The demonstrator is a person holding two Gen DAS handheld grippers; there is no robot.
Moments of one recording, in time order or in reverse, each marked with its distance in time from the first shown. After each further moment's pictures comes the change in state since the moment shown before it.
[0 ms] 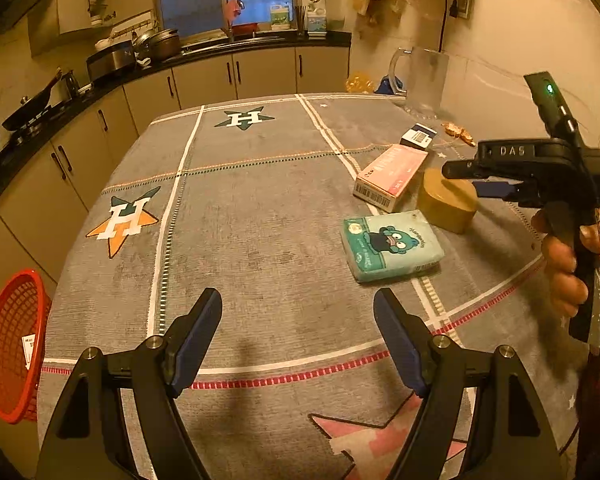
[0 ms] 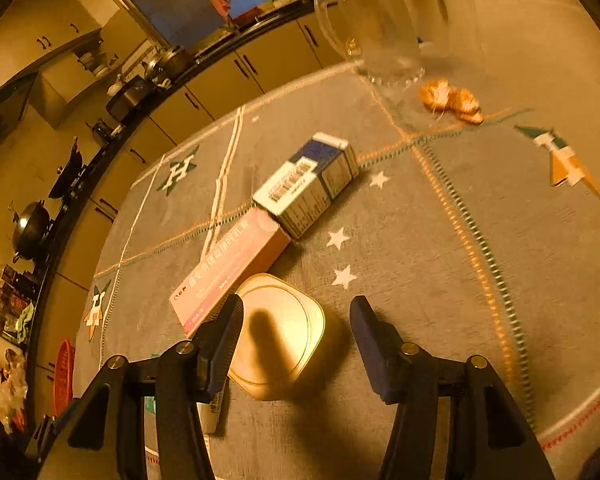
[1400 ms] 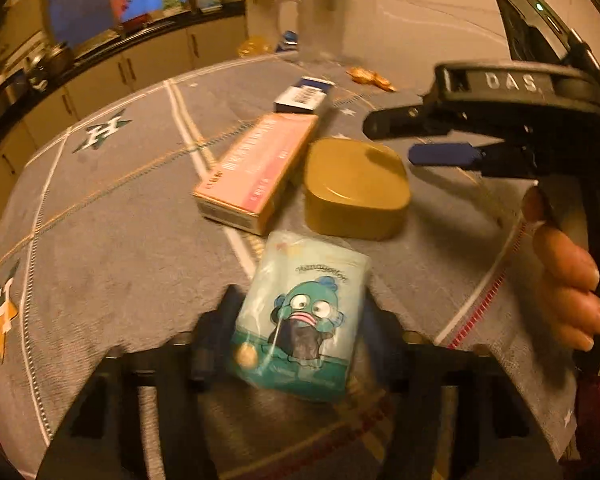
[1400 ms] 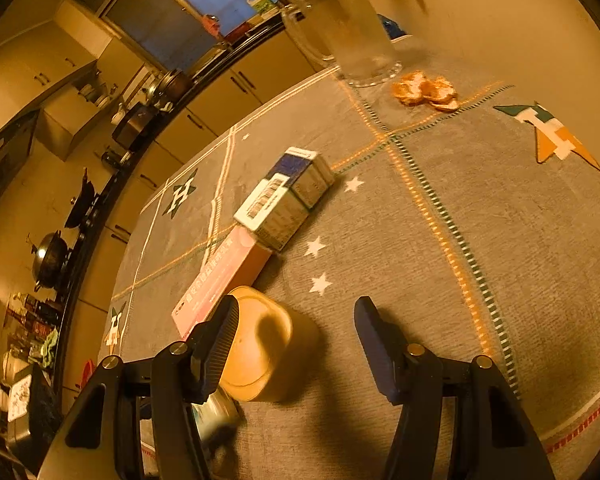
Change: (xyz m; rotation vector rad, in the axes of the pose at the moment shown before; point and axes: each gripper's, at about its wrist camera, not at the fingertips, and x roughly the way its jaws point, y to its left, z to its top) left arm 0.078 -0.080 0.033 0.230 0.118 -0.239; right arm -0.012 -0.027 -0.005 0.091 -0.043 0.092
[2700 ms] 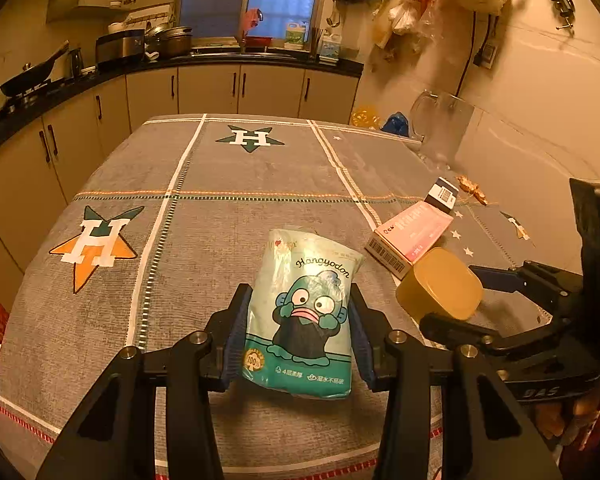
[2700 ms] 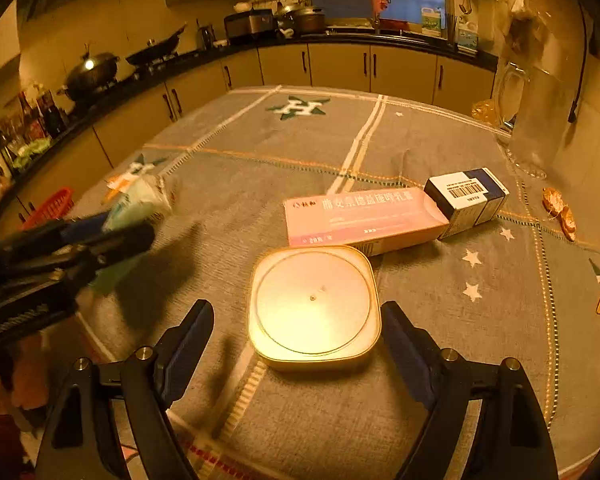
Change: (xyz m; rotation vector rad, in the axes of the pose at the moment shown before) left arm -0.059 0.097 -0.032 -0.344 -0.242 0.149; right arm 0.045 0.103 -0.060 -0.673 0.074 -0.080
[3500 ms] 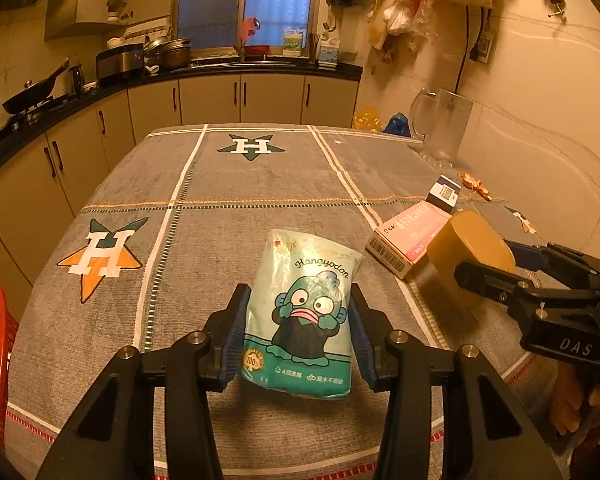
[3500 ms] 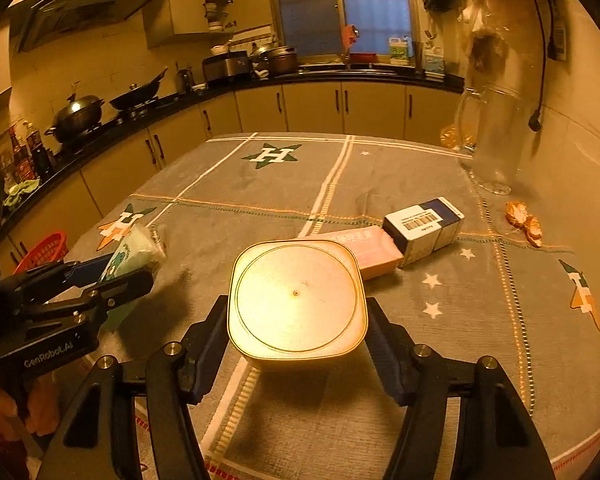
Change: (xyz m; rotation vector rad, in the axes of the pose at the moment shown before) left arm -0.001 -0.009 -0.003 0.047 -0.025 0.033; right arm -0.036 -0.002 -0.002 0.084 -0.163 -0.062
